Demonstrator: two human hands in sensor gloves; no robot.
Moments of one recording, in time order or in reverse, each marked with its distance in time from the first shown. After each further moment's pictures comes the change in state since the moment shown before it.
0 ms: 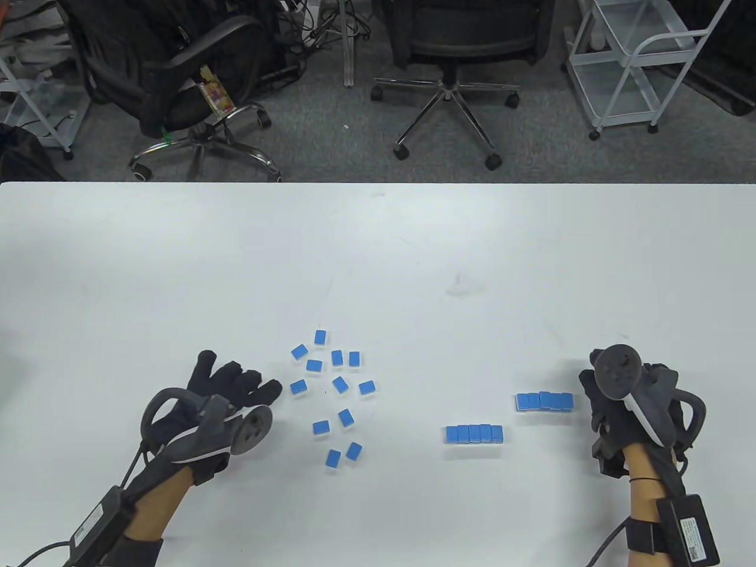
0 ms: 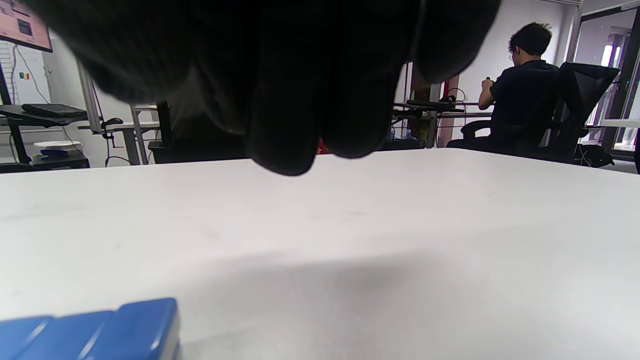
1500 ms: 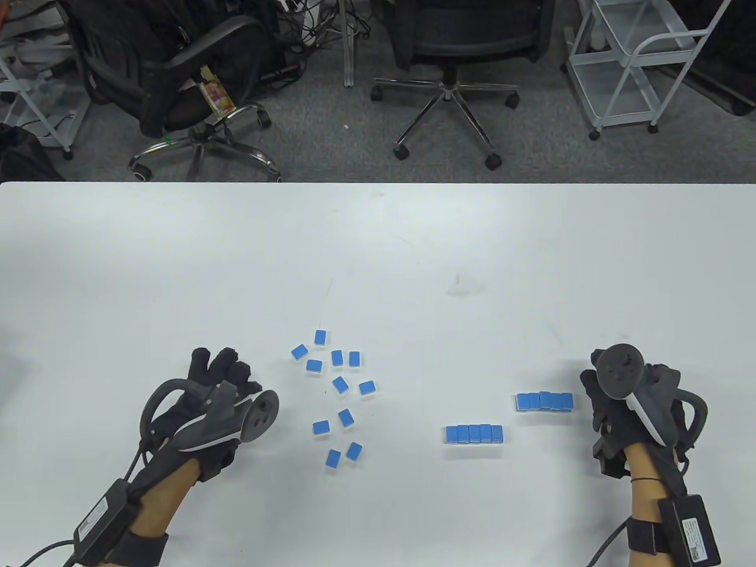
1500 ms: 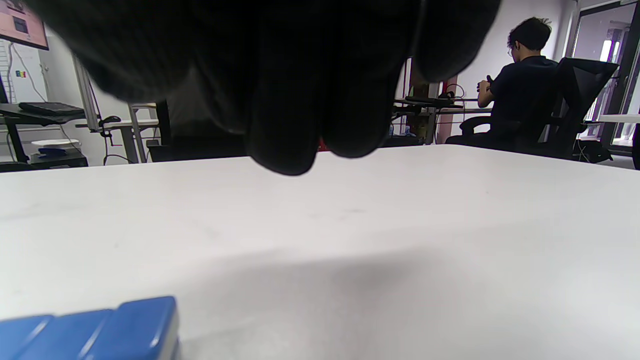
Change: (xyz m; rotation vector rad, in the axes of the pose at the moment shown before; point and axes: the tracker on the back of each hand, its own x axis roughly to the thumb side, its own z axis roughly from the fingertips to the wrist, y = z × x) left_hand -0.015 0.001 0.016 -0.063 0.076 0.083; right_hand -0.001 -0.001 -0.001 0.013 0.004 -0.001
